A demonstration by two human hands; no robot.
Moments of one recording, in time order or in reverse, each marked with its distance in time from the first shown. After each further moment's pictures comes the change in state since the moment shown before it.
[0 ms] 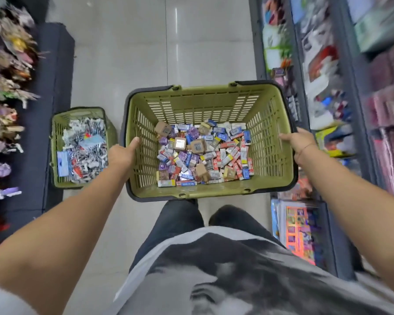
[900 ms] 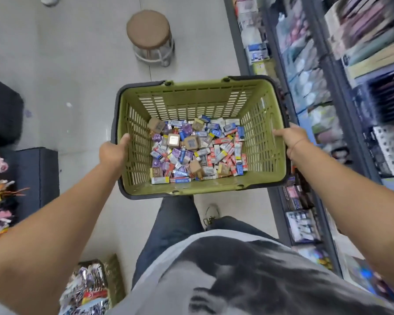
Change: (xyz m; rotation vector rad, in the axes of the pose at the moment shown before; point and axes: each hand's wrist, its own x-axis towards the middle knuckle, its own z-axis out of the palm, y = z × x) left_hand 0.422 0.623 0.068 0.092 -0.016 0.158; right_hand 0.391 -0.530 0.266 0.062 0.013 0.078
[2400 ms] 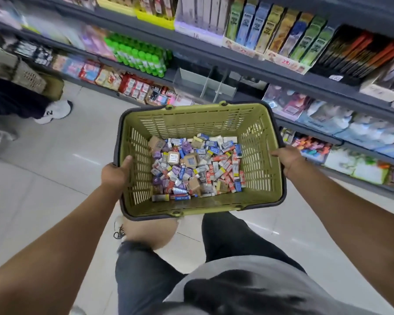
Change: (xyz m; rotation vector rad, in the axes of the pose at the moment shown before) left_hand 0.607 0.805 0.229 0.552 -0.513 0.556; right_hand 0.380 -0.444 0.285 0.696 0.580 0.399
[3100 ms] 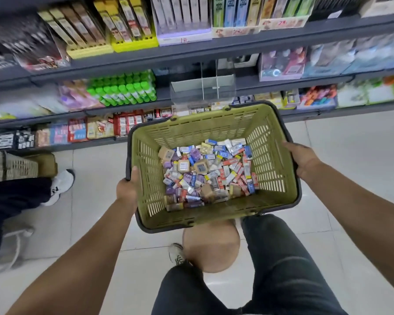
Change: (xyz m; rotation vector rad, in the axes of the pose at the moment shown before) left_hand 0.173 0.050 -0.065 0.176 -0.251 0.228; right_hand -0.051 0.080 0.146 0.514 0.249 0.124
